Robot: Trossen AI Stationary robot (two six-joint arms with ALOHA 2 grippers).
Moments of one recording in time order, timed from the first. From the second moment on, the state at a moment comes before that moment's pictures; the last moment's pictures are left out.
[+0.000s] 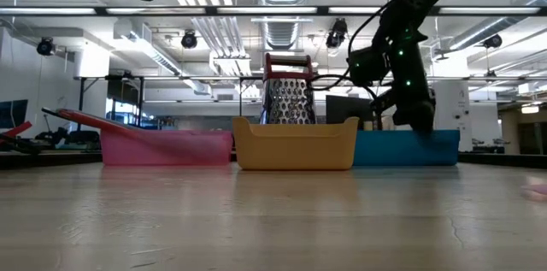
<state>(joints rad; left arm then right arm) -0.40 0.93 0.47 0.50 -0.20 -0.08 -0.60 1.69 1.03 -1.01 0.36 0.04</state>
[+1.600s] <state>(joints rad) -0.40 0.93 0.47 0.52 -0.20 -0.01 -0.11 1.40 1.39 -1.44 0.37 0.52</state>
